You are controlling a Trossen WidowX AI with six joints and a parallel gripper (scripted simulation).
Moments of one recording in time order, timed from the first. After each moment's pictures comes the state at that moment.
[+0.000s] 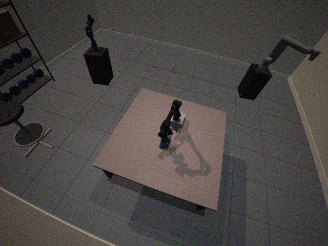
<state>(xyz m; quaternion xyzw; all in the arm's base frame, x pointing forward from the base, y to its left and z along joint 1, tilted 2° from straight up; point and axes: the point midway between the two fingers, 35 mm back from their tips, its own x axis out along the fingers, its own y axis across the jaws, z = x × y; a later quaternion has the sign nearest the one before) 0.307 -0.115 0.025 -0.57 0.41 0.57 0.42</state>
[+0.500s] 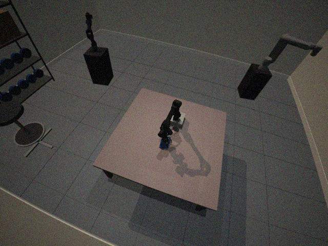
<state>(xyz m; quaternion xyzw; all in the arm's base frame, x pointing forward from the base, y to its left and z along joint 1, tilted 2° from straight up) 0.307 -0.115 0.024 -0.57 0.41 0.57 0.42</state>
